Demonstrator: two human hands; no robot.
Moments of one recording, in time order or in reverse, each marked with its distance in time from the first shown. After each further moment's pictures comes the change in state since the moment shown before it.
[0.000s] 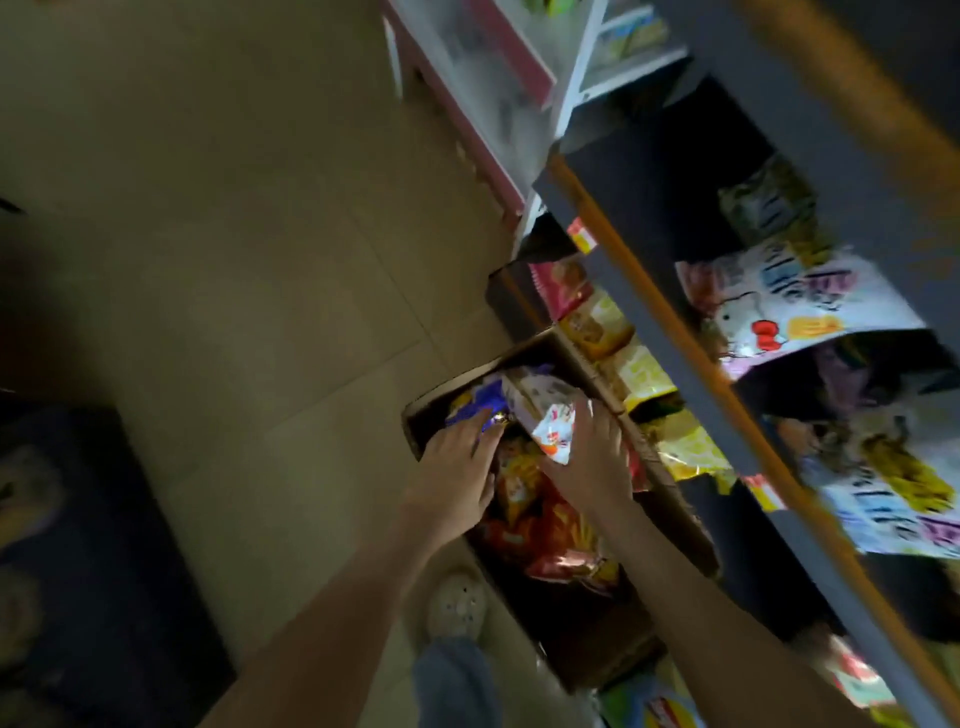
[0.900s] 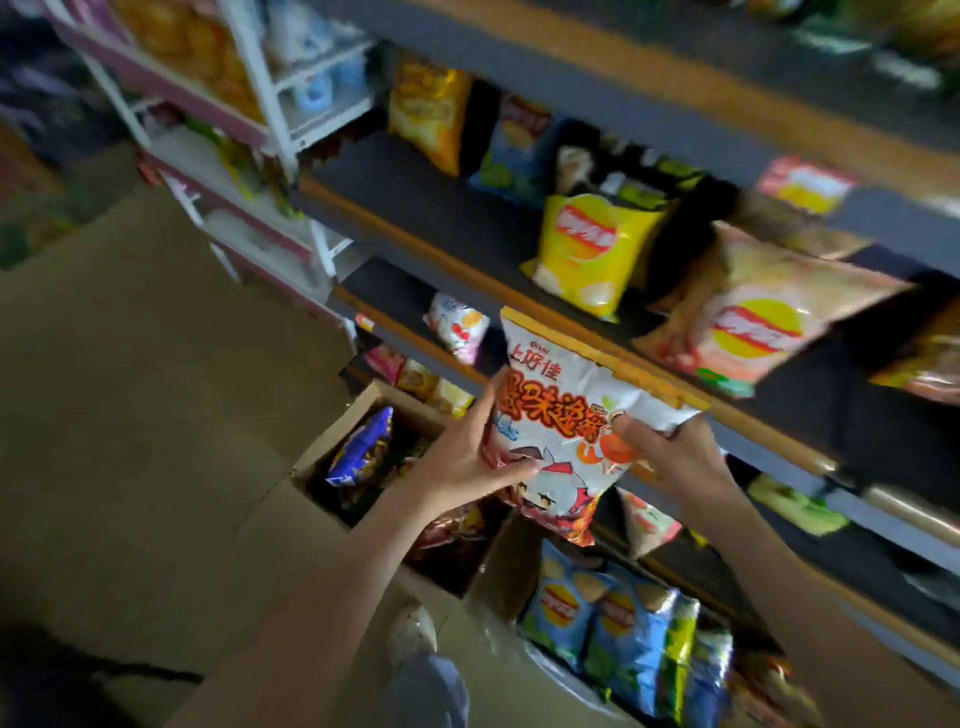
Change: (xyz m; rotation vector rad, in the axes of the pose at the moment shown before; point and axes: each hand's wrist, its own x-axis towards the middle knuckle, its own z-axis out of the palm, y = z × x) left_hand -0.083 0.300 -0.192 -0.902 -0.332 0.335; right_hand -0.362 0.145 -0.264 1.107 0.484 0.114
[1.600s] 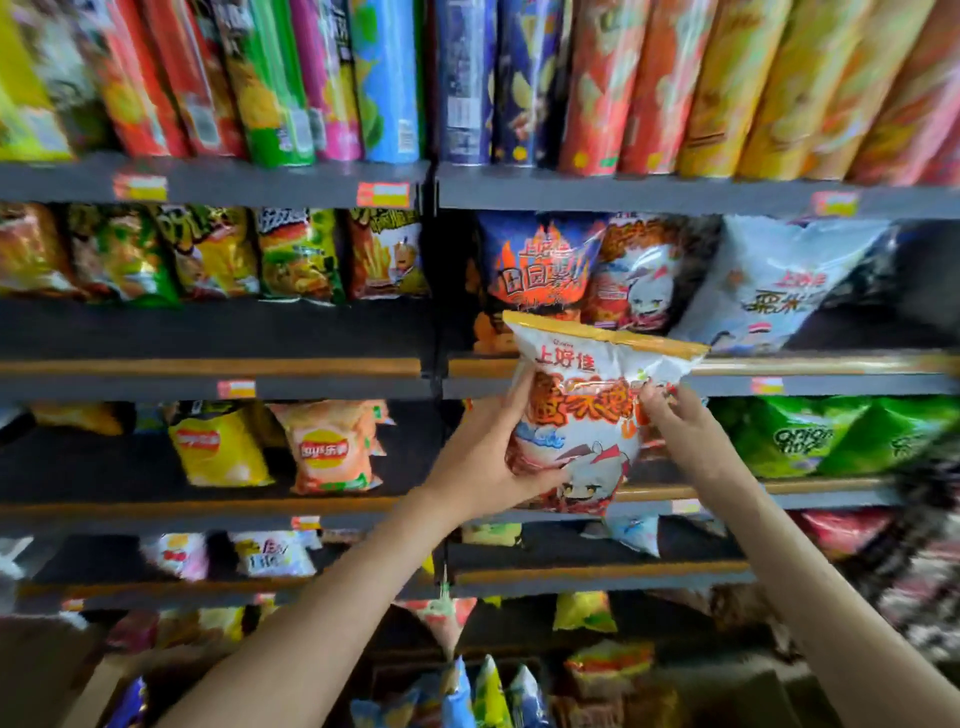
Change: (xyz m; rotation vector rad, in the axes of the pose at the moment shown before) left_hand 0.006 0.330 0.355 0.452 -0.193 0.848; right_hand -0.275 -0.061 -0.402 0.071 0.667 -0.162
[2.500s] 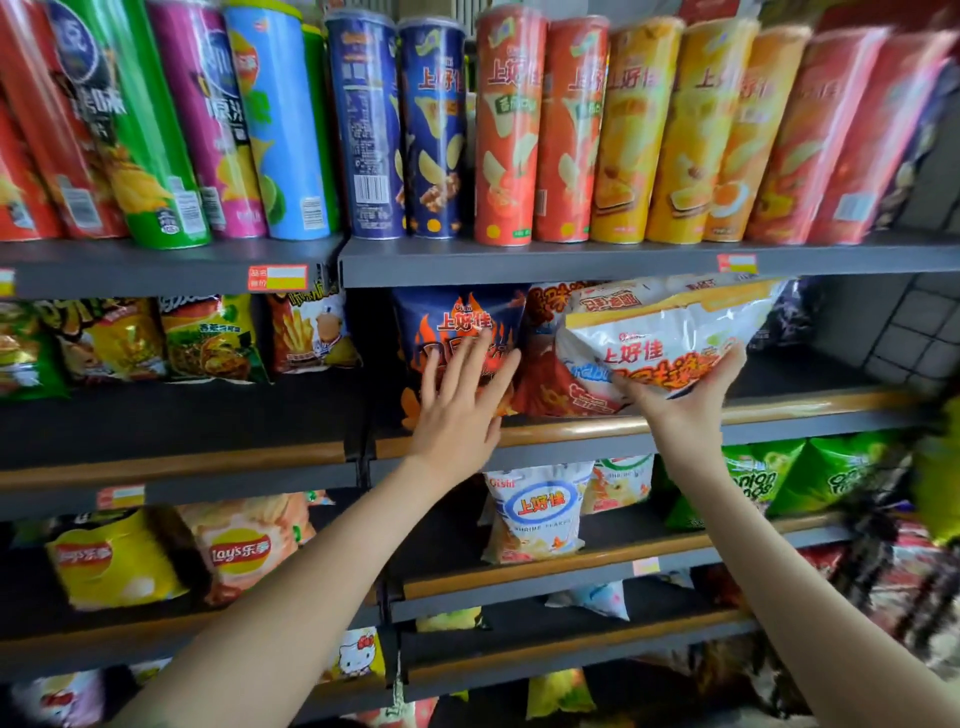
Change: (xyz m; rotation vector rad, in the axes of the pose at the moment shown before) left_hand 0.136 -0.038 0.023 0.831 0.229 0.293; right_hand 0.085 -0.011 -0.055 0.135 0.418 -0.422
